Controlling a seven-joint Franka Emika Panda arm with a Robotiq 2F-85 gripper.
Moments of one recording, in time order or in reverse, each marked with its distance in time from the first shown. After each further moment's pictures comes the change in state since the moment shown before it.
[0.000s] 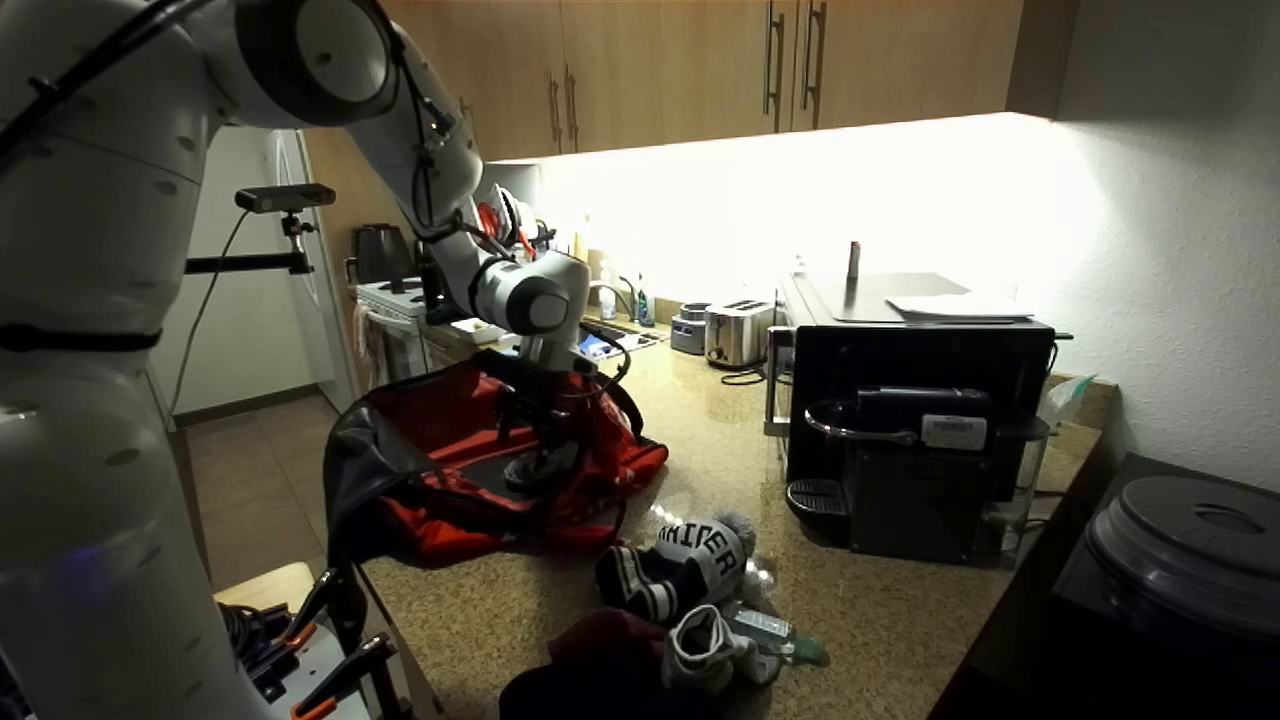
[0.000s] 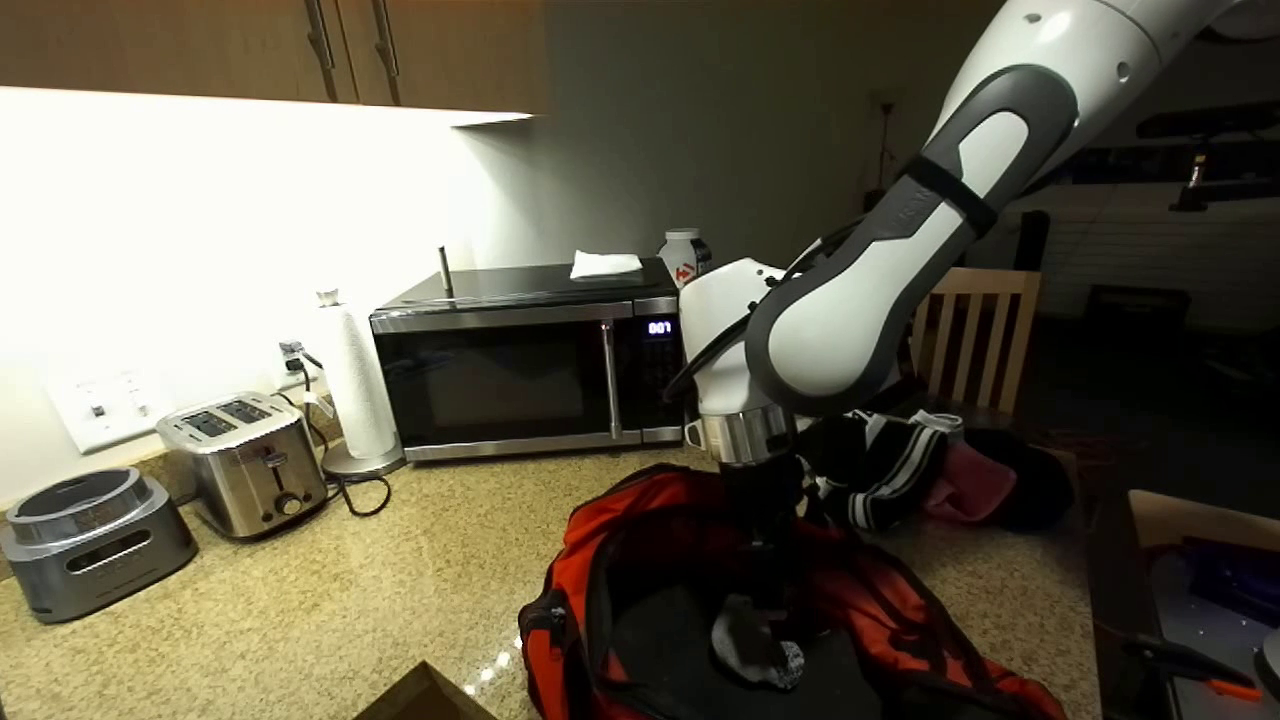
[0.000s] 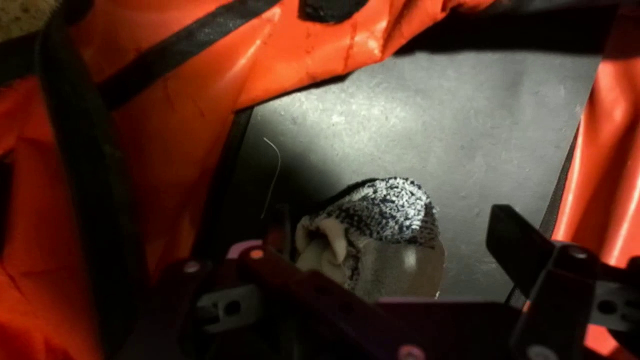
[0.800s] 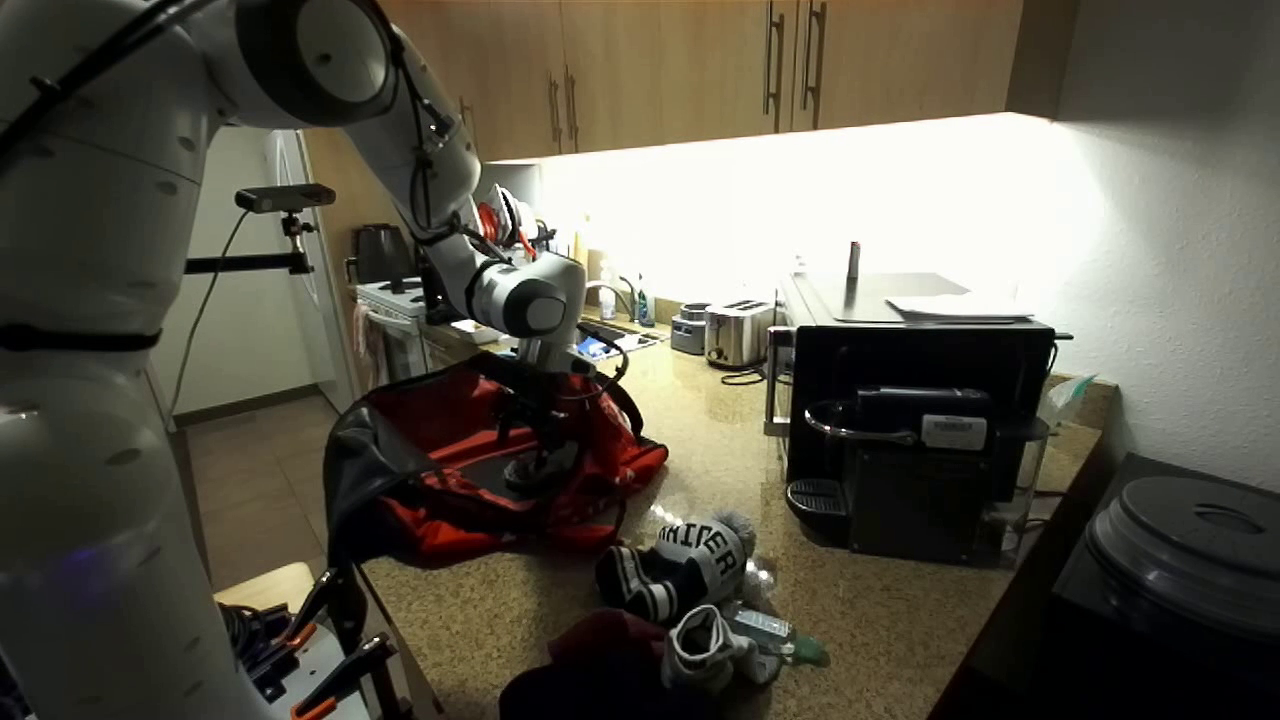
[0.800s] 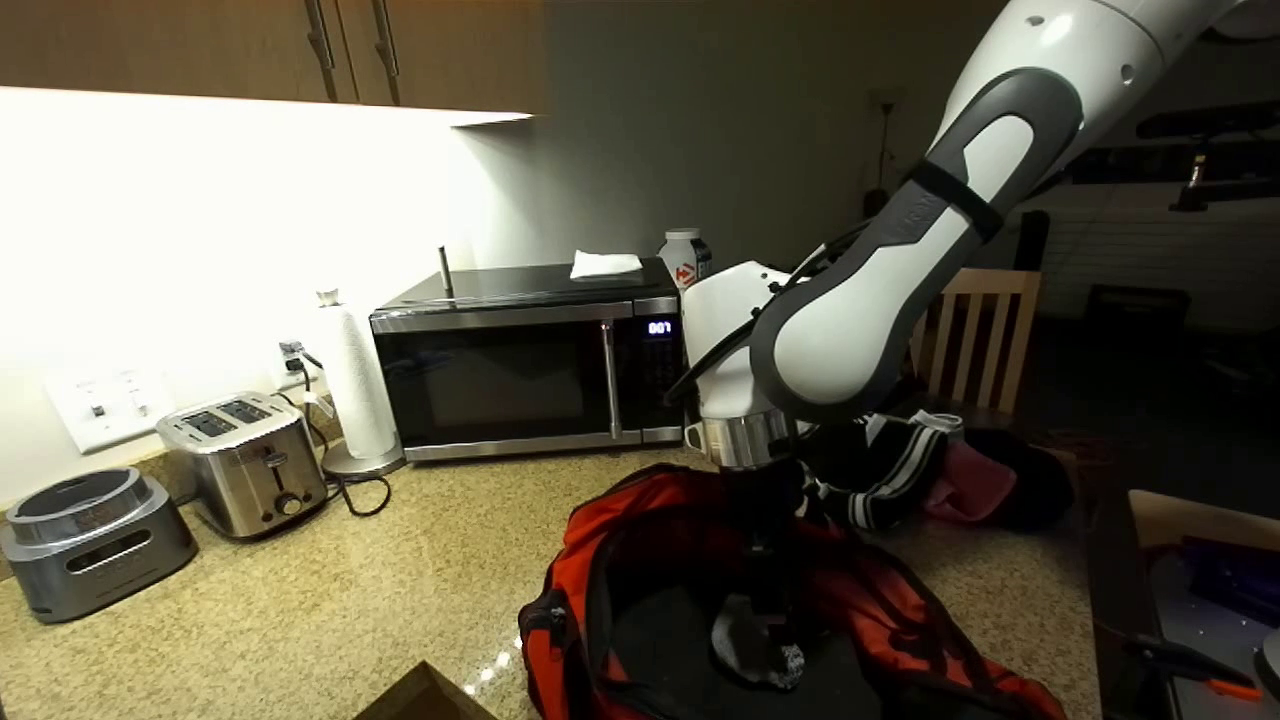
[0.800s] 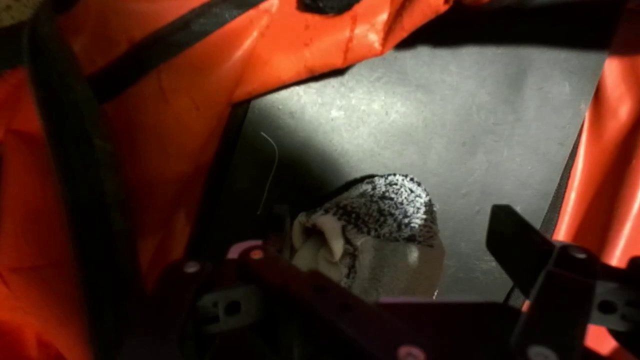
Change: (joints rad) arm 0.005 0.000 0.002 -0.011 -0.005 0.030 -0.001
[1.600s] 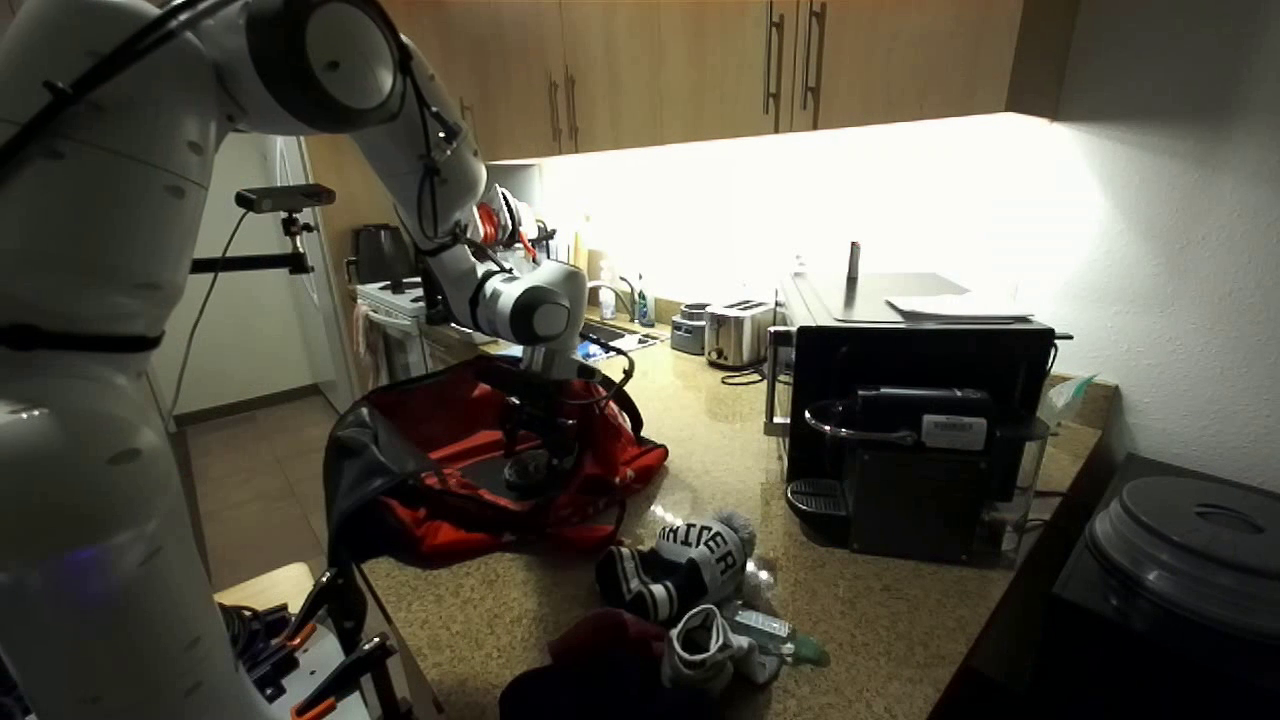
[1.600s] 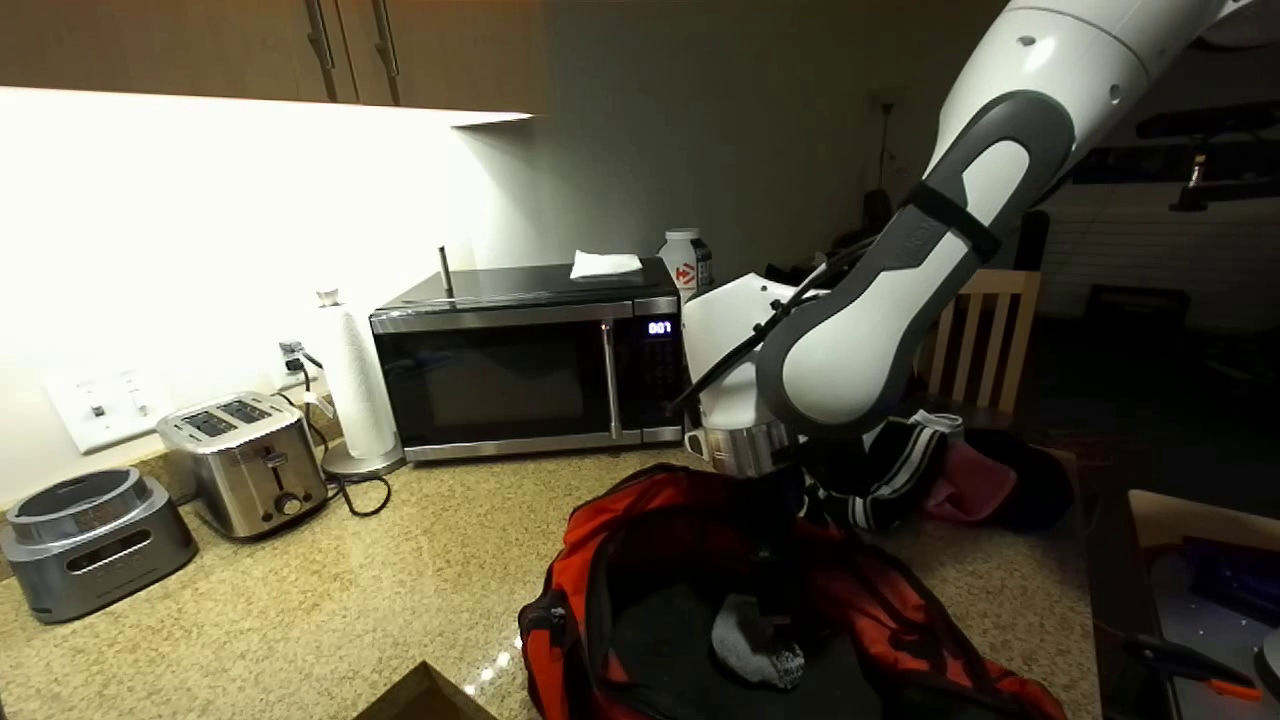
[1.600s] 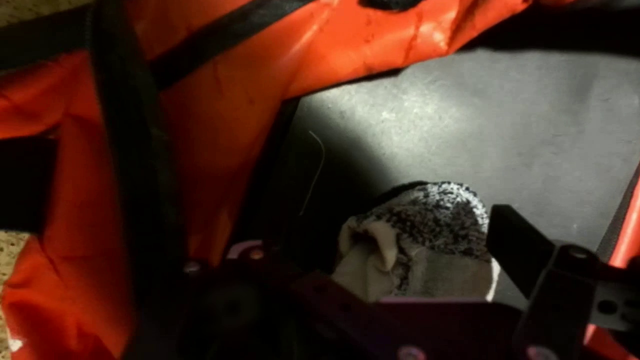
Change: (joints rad) arm 0.003 0.024 -0.019 0.000 -0.087 0.018 0.000
